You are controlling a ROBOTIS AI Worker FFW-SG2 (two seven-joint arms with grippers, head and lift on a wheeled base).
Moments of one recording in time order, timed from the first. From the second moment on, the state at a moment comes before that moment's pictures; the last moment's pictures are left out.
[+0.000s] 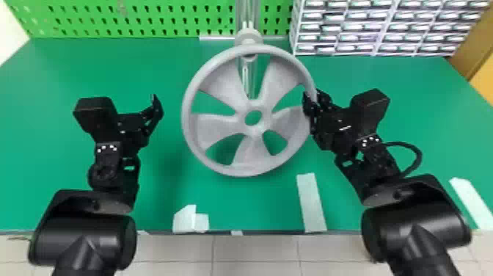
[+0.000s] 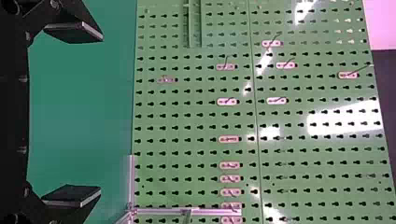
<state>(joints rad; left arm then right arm) 0.13 0.09 -0.02 -1.79 0.04 0.02 0.20 0.03 -0.11 0.16 -1.74 -0.01 0.06 0.16</state>
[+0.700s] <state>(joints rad) 0.29 0.09 -0.07 -1.97 0.05 0.10 0.23 0.04 -0.10 0.16 -1.73 -0.01 -0.08 0.09</state>
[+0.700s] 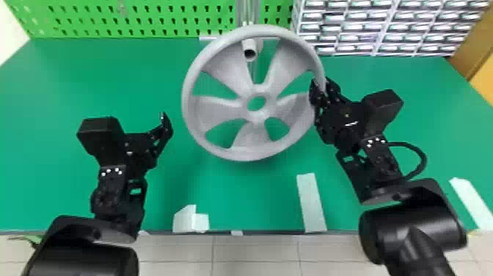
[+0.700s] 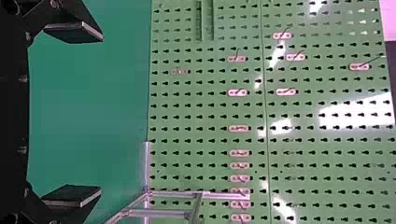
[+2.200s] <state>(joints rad) 0.30 0.20 -0.22 -1.97 0.22 0.10 0.20 0.02 -0.11 0.29 -1.66 -0.08 -0.22 -0.13</state>
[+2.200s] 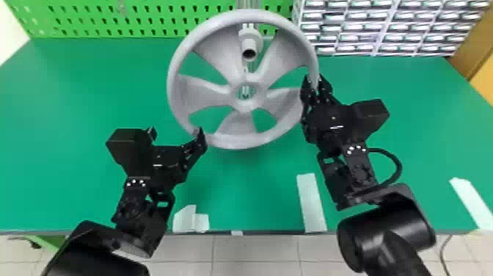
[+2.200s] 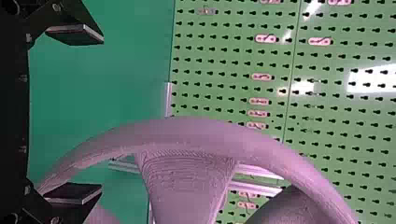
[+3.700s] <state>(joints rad) 0.10 0.20 -0.32 -1.68 0.34 -0.21 0.20 0.00 -0.12 0.35 -1.65 -0.13 -0.30 -0.16</state>
